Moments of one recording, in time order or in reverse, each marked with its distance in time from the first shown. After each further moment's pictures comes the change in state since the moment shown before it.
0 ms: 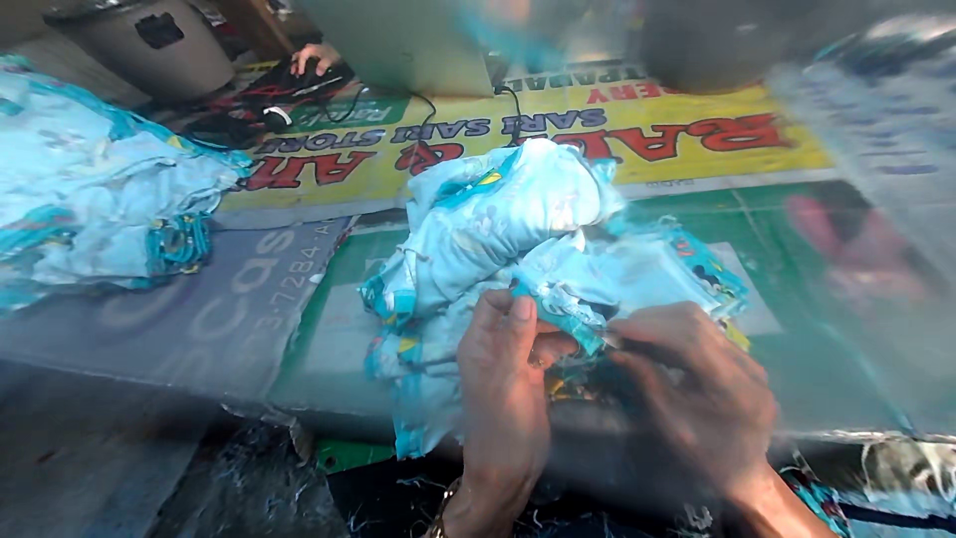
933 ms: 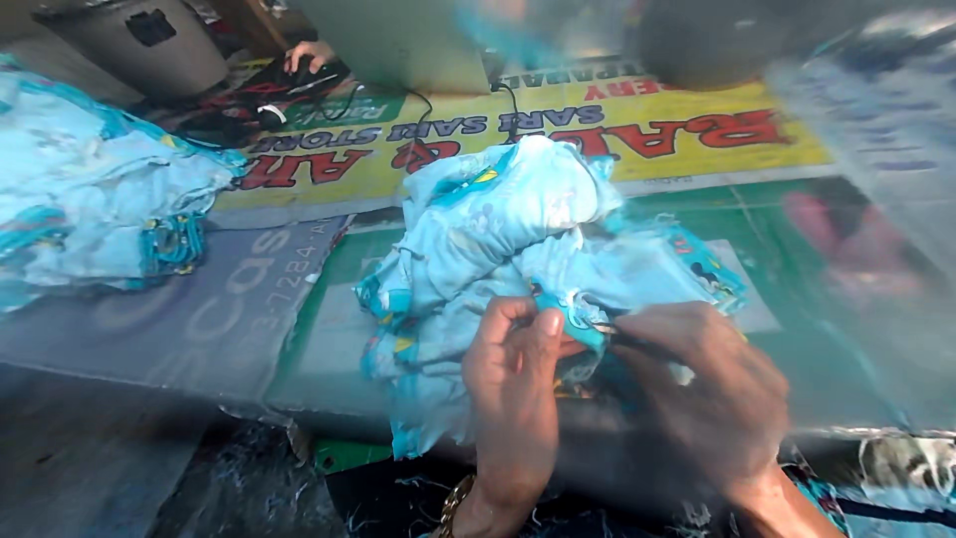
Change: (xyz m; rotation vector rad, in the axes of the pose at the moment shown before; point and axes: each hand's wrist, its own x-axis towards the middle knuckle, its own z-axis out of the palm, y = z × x) left_hand -0.005 -0.007 -0.002 0.255 -0.133 0.231; right_hand 0.002 -0.004 -0.005 -0.193 0.028 -0.038
